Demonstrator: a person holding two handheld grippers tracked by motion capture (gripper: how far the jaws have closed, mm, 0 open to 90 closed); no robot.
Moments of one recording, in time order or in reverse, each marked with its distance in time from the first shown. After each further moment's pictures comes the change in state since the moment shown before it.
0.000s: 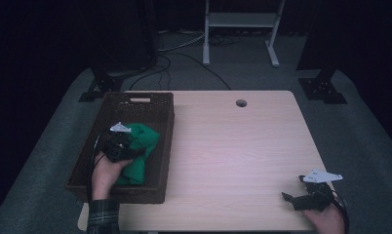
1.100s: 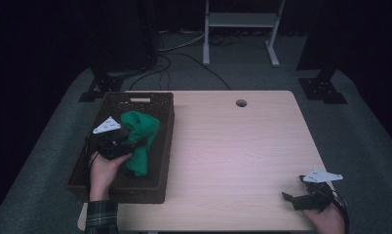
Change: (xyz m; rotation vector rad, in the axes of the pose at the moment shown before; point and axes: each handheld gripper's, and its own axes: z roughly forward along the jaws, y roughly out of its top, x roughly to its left) left arm -0.005 0.004 -0.026 -0.318 -0.105 0.047; right arm 0.000 0.000 0.000 -0.001 -0.004 0.003
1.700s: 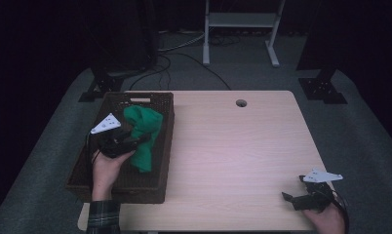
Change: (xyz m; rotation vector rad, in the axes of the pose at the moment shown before) left arm -0.016 0.015 -0.003 -0.089 -0.047 0.039; right arm 0.000 0.000 0.000 0.000 0.002 -0.002
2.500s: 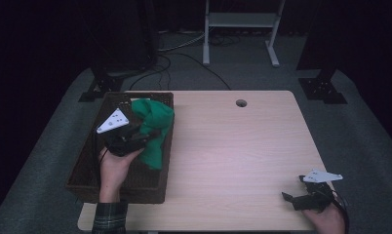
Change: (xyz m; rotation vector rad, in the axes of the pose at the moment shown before) left arm -0.039 0.030 0.001 -0.067 -0.016 0.067; right arm 0.000 0.000 0.000 0.000 0.001 -0.001
